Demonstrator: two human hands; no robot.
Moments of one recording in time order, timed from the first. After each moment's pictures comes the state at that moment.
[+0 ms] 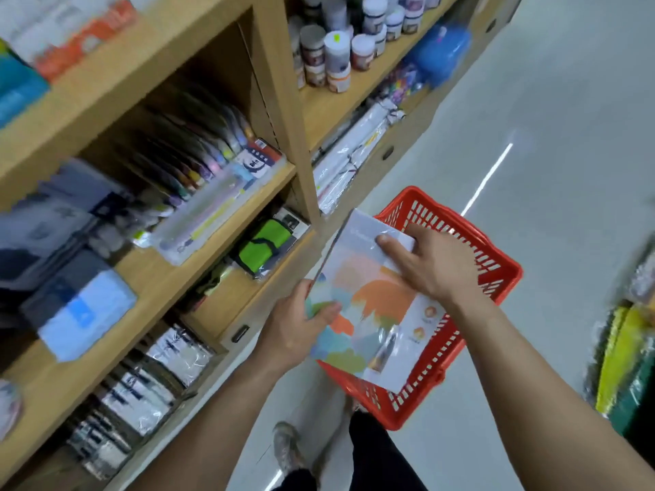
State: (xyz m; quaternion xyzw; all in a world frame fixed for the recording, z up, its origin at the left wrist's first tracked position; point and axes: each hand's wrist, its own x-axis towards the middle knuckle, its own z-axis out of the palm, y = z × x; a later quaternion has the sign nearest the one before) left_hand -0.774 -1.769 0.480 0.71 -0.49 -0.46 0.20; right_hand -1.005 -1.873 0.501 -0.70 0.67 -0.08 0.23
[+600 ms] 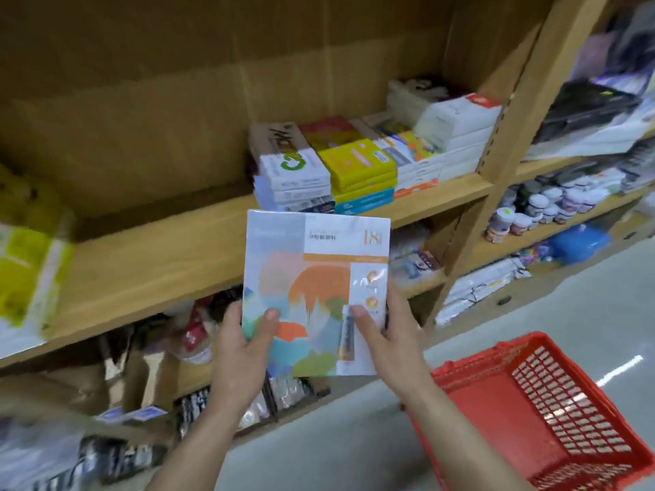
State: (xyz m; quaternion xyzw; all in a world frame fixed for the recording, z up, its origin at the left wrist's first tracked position) left_hand -0.573 -1.568 0.682 0.75 -0.26 -0.17 0.58; right_hand -0.732 -1.707 0.646 -0.73 0.33 -0.36 0.48
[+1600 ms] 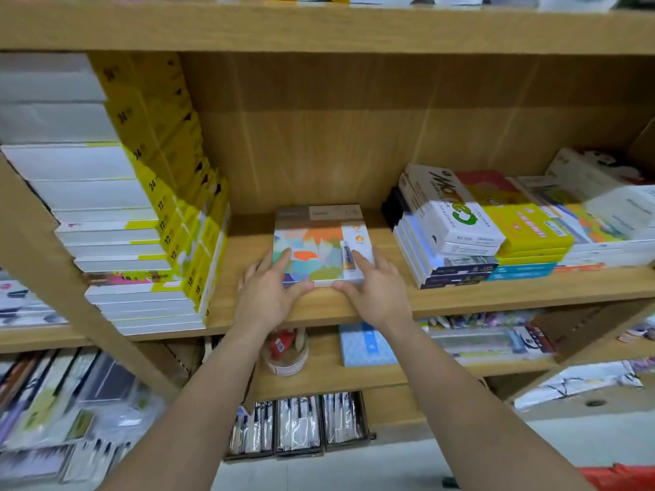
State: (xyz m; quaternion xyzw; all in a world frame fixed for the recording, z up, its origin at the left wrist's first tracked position) left_hand -0.333 -1.534 0.687 0.94 -0.28 -0.04 0.21; right_hand -0.460 -1.692 0.692 -0.93 0.30 -0.09 0.18
